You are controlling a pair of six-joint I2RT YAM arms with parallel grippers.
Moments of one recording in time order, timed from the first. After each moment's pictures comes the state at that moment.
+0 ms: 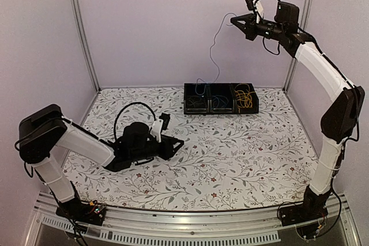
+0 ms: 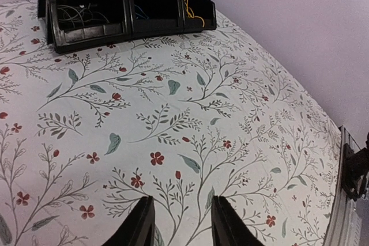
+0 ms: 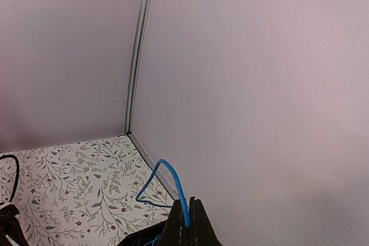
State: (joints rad) left arm -0.88 1.71 0.59 0.77 0.02 -0.44; right arm 0.29 1.86 2.08 -0.19 -0.66 -0.21
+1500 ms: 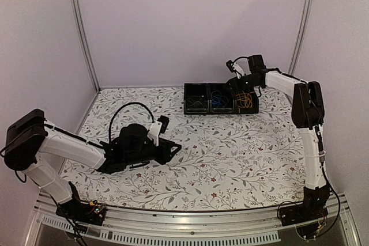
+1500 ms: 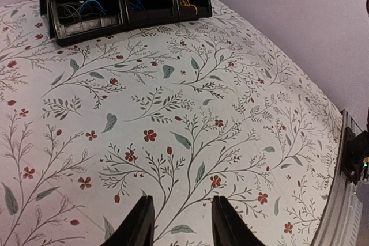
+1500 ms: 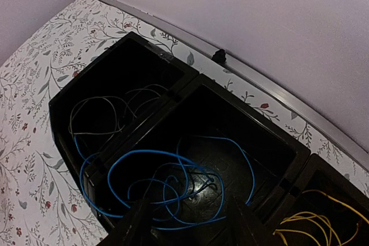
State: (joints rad) left arm -0.97 1.55 0.56 0.59 -0.06 -0.43; right arm 0.24 2.41 2.10 -0.39 -0.54 -0.24
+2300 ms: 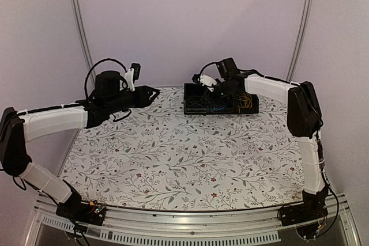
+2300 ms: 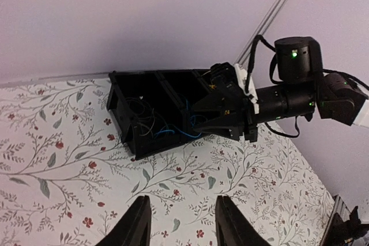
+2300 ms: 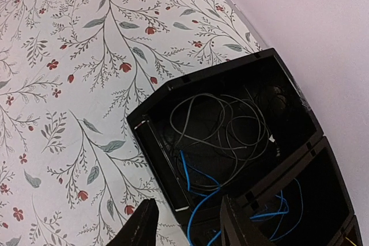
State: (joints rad) left arm -0.57 1.44 0.98 0.21 0.14 -0.40; right arm 0.52 2.23 1.91 -0.43 -0.26 -0.56
